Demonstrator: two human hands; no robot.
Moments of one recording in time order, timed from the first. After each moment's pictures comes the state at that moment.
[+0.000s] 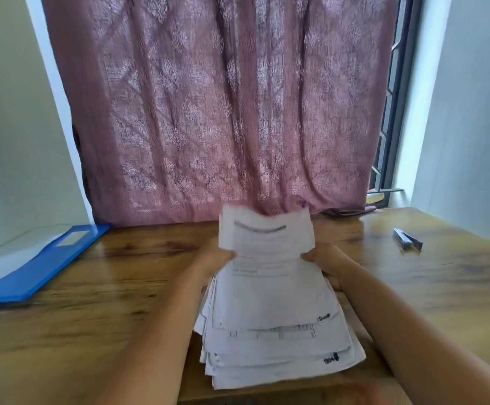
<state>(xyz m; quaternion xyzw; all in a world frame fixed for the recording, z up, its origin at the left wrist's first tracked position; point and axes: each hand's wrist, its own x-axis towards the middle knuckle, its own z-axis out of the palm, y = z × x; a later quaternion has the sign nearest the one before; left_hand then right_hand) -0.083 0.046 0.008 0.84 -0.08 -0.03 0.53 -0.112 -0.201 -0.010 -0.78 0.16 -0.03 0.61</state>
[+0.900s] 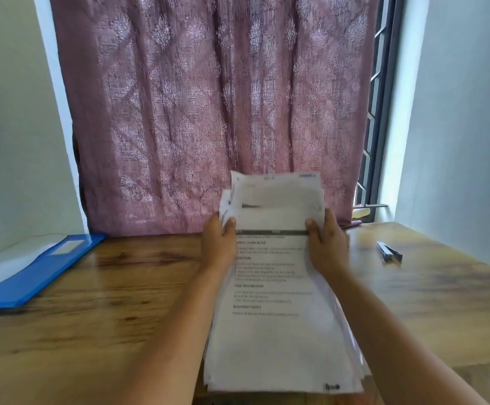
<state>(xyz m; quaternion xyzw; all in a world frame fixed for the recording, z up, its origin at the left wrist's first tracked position) -0.118 0.001 0.043 0.74 -0.12 0.26 0.61 -0.176 -0.186 0.041 -0.78 -0.01 -0.44 0.44</state>
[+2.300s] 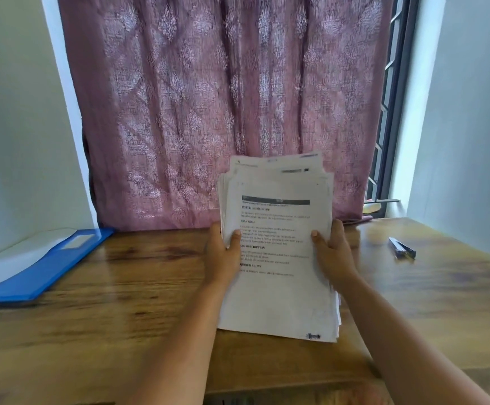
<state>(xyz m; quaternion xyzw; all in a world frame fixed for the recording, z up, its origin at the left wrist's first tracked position) -0.103 0.015 -0.003 0.72 -0.14 0.26 0.63 -0.157 -0.192 0.011 -0.76 0.03 -0.32 0.57</state>
